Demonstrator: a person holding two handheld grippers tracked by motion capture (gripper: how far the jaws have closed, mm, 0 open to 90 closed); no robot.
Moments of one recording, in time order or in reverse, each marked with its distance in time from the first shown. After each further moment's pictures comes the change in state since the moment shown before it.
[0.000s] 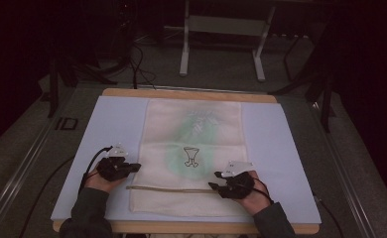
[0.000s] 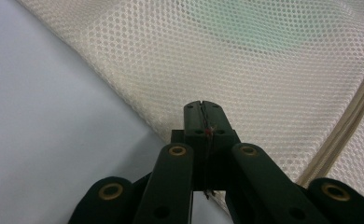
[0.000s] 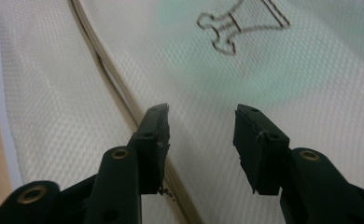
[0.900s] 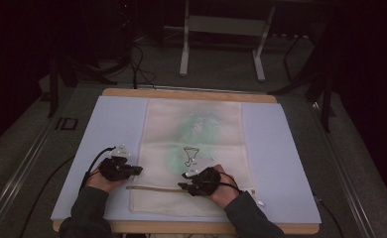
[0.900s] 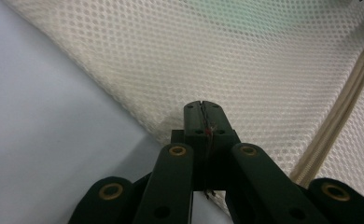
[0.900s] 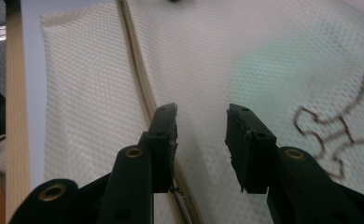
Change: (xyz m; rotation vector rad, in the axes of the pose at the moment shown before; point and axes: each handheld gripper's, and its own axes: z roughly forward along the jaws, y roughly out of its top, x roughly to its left) left arm 0.003 0.000 0.009 0.066 -0.067 0.009; right arm 0.037 0.058 0.058 0.018 0.135 -0.133
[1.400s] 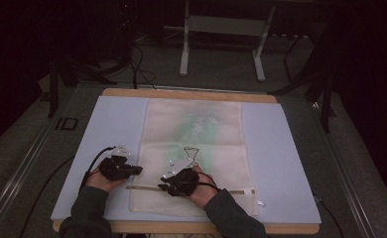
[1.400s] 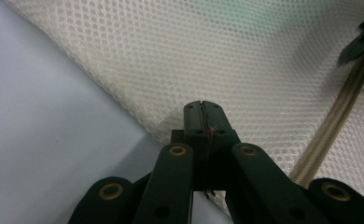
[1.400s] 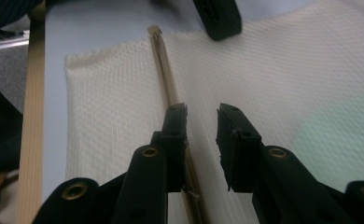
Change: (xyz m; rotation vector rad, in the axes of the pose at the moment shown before) left arm 0.002 0.001 -0.002 -0.010 -0.009 -0.009; right arm 0.019 0.033 0.044 -0.015 0.076 -0.037
